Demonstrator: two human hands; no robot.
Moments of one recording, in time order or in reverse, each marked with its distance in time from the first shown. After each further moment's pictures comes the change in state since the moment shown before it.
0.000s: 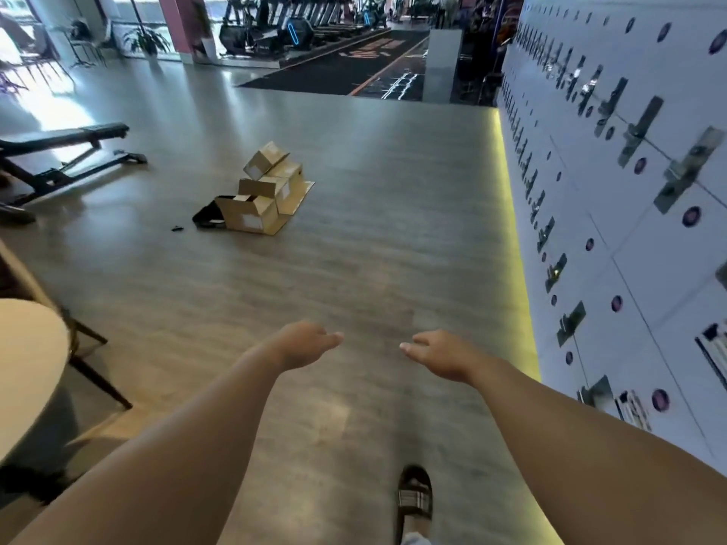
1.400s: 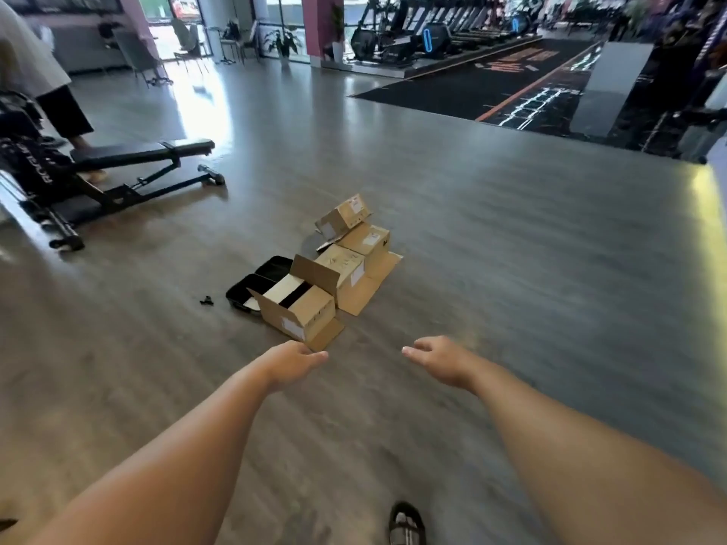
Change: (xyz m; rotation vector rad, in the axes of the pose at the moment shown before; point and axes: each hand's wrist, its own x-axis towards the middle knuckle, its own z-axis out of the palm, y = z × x) left_hand 0.916 -0.193 -0.536 -0.373 0.142 -0.428; right_hand 1.109 -0.254 -0.387 -0.017 -0.199 -0.207
